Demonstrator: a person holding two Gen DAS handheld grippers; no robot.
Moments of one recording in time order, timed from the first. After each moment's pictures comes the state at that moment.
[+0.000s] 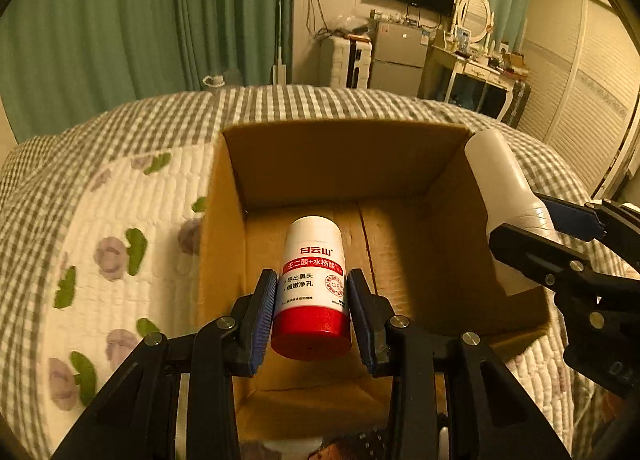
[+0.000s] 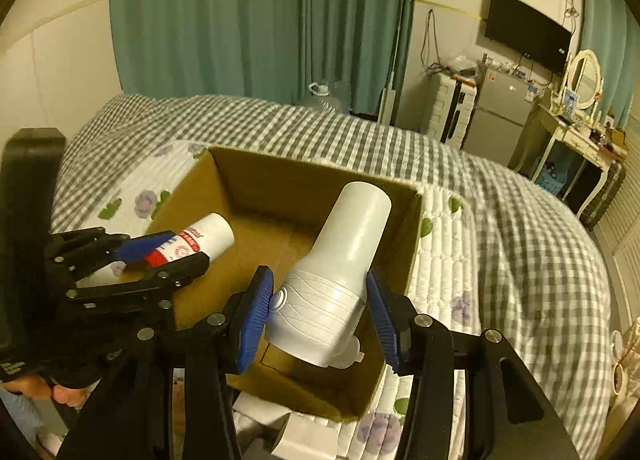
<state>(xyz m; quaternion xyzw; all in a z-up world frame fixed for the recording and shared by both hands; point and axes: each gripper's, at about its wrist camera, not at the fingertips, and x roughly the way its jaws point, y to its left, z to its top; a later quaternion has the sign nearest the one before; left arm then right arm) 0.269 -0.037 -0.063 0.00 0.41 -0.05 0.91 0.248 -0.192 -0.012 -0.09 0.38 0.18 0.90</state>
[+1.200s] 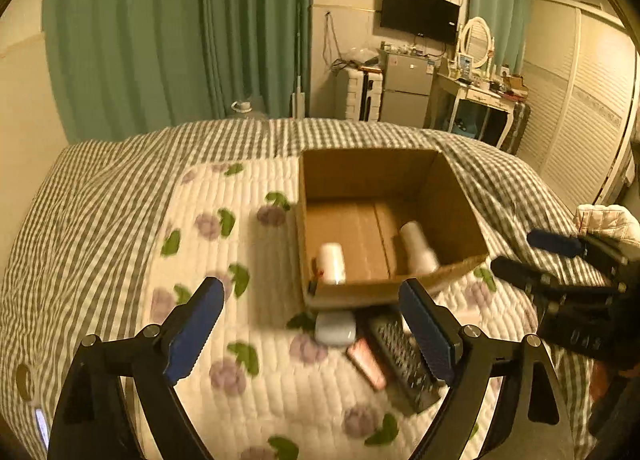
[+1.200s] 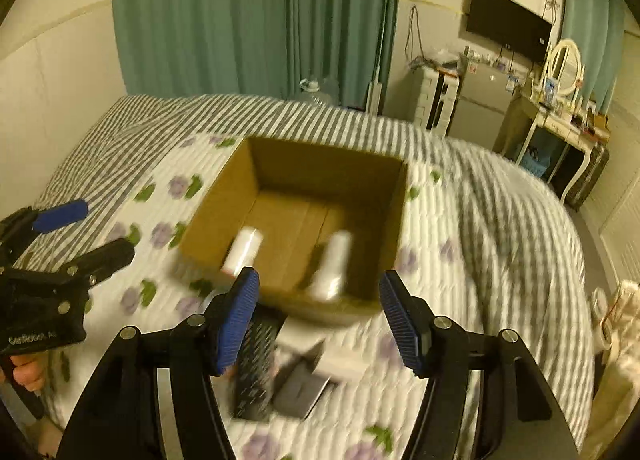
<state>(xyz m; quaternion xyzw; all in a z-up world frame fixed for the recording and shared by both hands) 0.123 0.014 0.012 -0.01 0.37 -0.02 0.93 0.142 -0.182 0.024 -0.08 0.39 0.15 0.90</state>
